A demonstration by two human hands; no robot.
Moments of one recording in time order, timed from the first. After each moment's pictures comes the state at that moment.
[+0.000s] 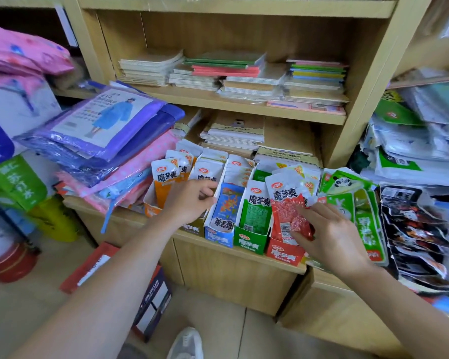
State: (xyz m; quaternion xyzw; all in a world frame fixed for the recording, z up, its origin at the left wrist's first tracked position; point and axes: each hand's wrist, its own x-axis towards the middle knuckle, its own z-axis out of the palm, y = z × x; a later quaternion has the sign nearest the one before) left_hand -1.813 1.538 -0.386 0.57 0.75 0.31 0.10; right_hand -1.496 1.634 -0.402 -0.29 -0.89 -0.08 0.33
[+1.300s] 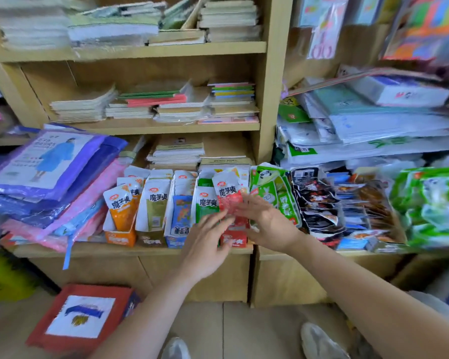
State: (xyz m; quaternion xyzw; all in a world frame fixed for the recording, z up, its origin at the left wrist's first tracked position) left_hand -1.659 1.505 -0.399 0.73 0.65 0.23 0.01; right_hand -1.468 1.605 -0.378 -0.26 -0.94 0.10 0.21
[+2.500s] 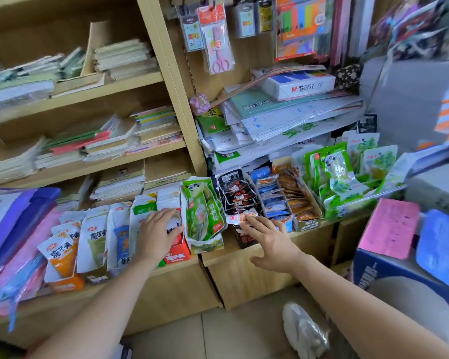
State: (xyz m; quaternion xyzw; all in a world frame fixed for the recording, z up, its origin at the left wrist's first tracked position) left_hand -1.615 1.576 -0.368 0.69 0.70 0.18 -0.06; right_hand -1.291 1.577 -0.423 -0.49 -0.86 0.09 0.12
